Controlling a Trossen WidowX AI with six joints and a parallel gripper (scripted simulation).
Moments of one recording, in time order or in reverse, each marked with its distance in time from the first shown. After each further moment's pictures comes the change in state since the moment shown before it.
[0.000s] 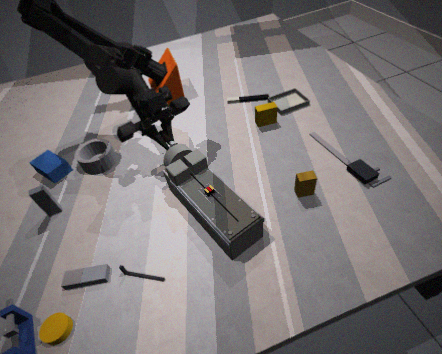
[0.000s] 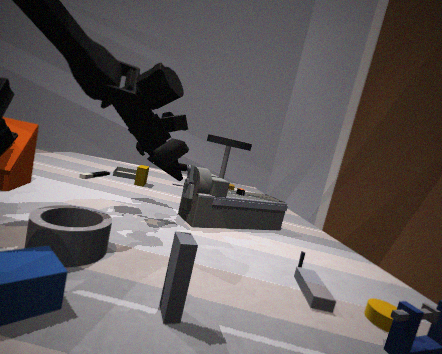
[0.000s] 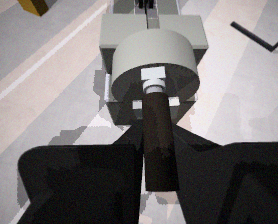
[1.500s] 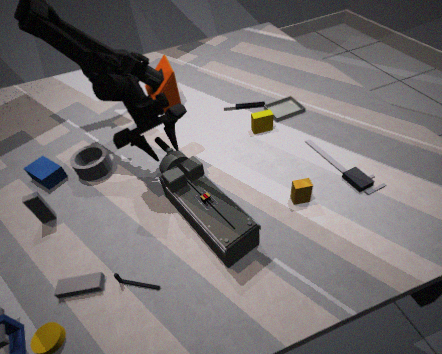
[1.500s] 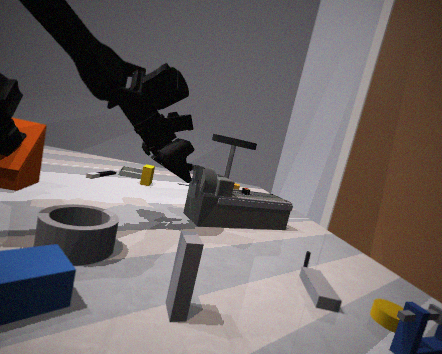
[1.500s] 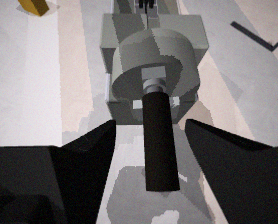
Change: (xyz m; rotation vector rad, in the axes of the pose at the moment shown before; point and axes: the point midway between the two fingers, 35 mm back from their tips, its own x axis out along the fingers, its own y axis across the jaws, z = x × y) arm 0.000 0.000 0.000 0.001 0.000 0.001
